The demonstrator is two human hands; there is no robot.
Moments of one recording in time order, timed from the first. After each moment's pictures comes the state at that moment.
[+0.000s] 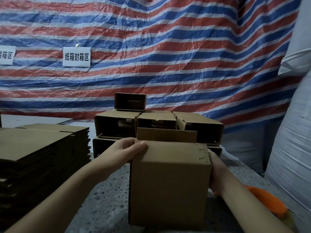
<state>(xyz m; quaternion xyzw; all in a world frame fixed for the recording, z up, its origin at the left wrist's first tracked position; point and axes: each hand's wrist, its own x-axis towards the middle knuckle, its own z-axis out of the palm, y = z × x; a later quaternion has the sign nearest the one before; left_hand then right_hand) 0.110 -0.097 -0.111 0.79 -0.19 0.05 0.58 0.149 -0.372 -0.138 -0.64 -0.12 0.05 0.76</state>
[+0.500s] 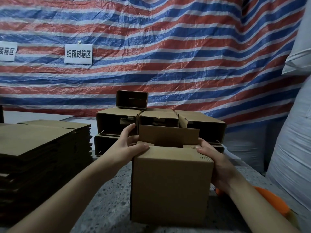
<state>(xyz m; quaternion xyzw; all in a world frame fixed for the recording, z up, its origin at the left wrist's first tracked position) 0.123 -0.102 -0.119 0.72 -0.14 0.09 0.67 0.142 -0.380 -0.131 -0.62 -0.22 0.04 0.75</state>
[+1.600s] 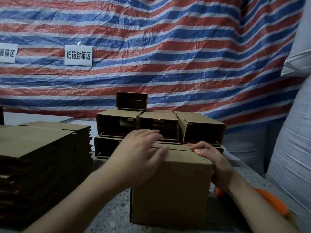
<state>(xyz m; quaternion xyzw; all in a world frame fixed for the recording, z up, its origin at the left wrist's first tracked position) 0.075 -0.137 -0.096 0.92 -0.21 0.27 0.18 0.144 -0.381 -0.130 -0.66 -0.19 0.01 0.72</state>
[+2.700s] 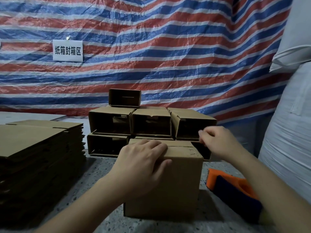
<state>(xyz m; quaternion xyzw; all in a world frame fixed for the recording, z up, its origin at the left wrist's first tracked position) 0.075 -0.161 -0.120 0.90 -0.22 0.38 0.00 0.129 -0.404 -0.082 -0.91 -0.10 -0.24 0.34</state>
